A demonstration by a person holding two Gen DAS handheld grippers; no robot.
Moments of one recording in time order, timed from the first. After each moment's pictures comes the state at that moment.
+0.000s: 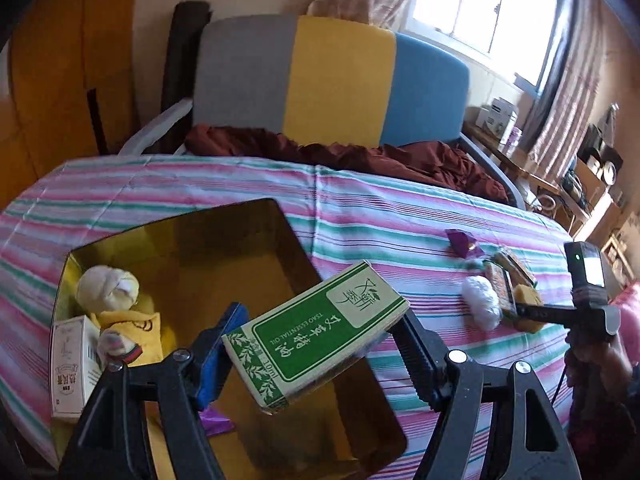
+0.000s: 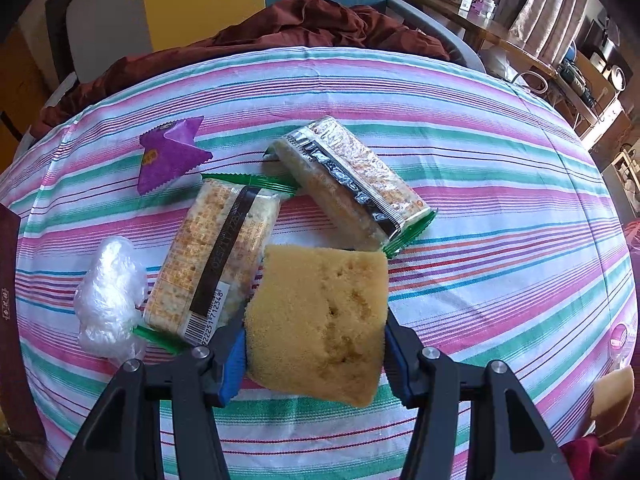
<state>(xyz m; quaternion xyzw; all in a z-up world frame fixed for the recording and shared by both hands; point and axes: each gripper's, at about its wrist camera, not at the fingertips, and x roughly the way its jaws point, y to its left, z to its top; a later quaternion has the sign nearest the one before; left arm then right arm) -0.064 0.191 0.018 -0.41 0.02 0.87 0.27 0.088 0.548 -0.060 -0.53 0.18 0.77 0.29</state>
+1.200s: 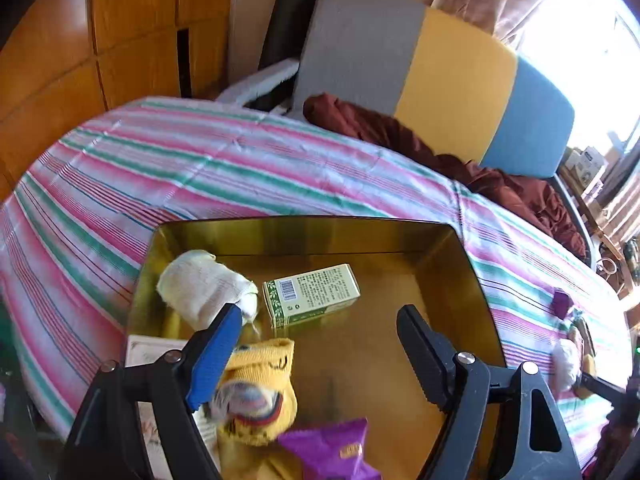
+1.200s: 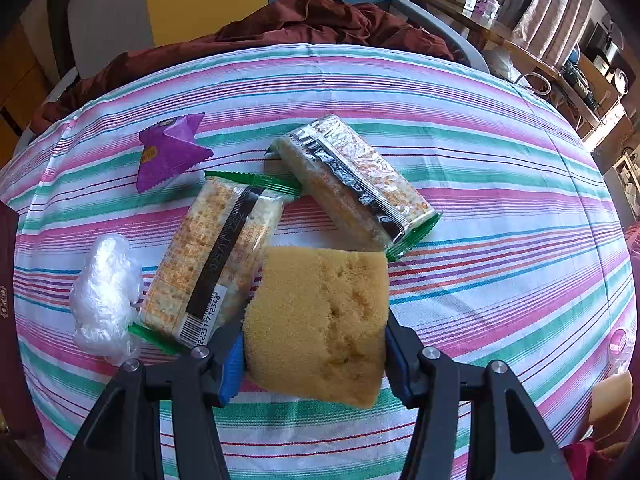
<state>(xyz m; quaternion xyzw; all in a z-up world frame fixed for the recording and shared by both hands) -0.144 0.114 -0.005 -0.45 -0.02 0.88 0.14 0.069 0.549 -0.070 -0.54 0.18 0.77 0.29</state>
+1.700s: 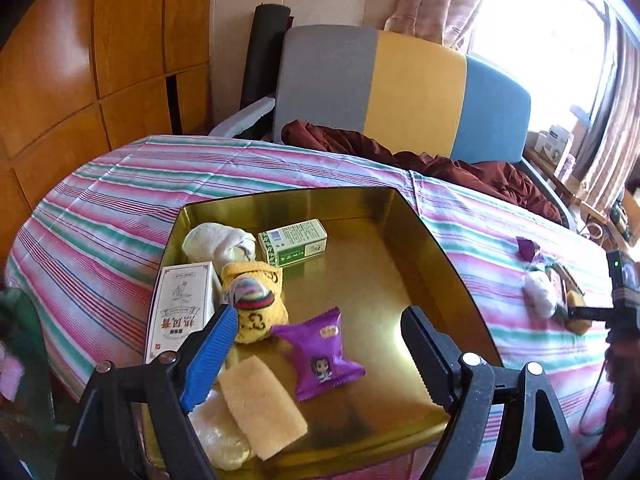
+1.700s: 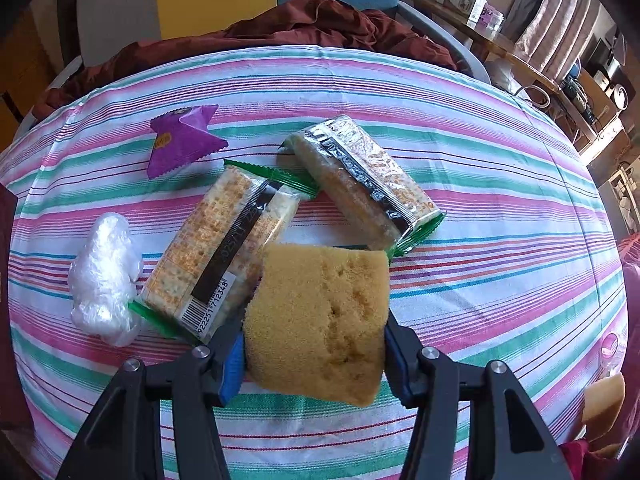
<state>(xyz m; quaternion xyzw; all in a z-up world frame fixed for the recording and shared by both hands) -0.034 0.104 0.008 -0.38 0.02 0.91 0.17 0.073 0.528 -0.068 -0.54 0.15 0.77 0.29</state>
